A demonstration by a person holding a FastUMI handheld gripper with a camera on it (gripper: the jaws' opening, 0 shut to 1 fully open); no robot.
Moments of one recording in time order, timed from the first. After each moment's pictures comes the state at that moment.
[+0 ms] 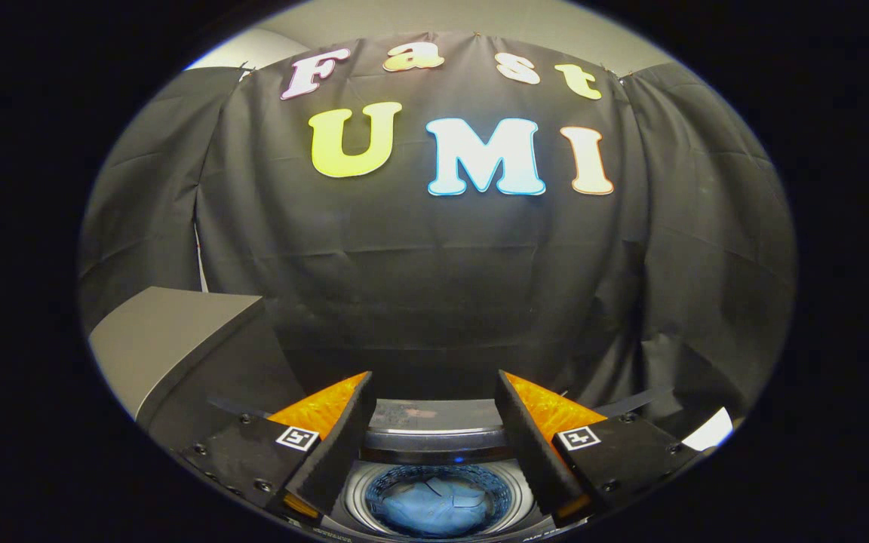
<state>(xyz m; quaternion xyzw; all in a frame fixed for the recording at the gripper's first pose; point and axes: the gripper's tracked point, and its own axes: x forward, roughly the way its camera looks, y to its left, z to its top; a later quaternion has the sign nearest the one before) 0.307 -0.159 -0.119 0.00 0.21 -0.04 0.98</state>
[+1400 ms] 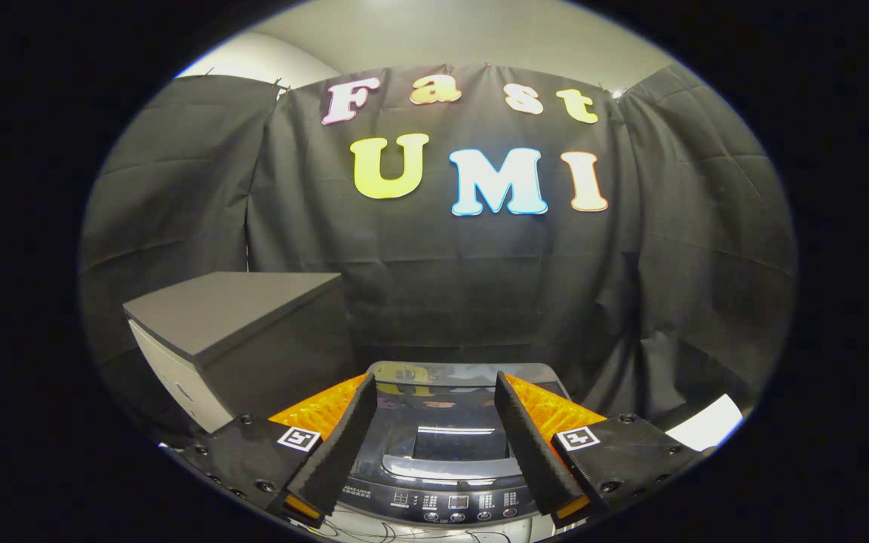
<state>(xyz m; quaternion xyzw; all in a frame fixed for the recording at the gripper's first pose) 0.147 -0.126 -0.101 0.01 0.14 0.00 0.99</state>
